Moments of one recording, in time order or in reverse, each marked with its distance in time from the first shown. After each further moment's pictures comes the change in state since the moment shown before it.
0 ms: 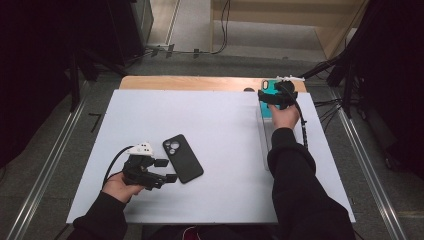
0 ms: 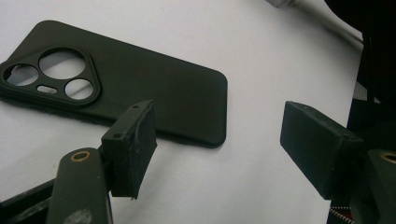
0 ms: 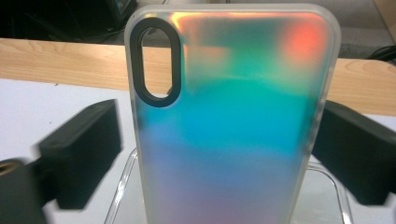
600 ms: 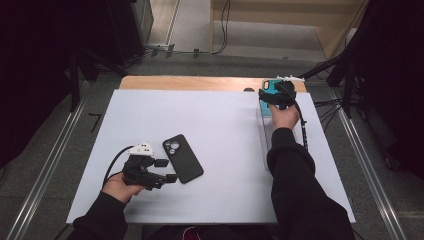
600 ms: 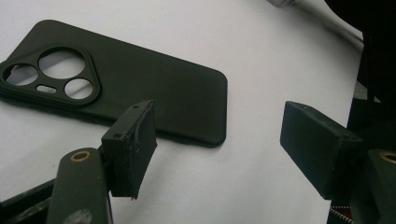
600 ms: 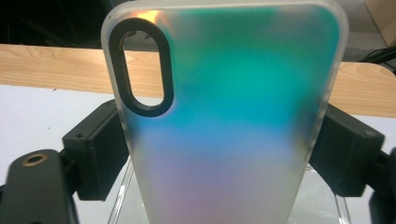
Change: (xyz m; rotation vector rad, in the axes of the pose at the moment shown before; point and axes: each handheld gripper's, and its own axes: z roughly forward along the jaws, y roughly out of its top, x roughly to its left) left arm 0.000 0.000 0.000 0.001 -0.002 0.001; right arm 0.002 -0.001 -0.001 -0.023 -0.015 0.000
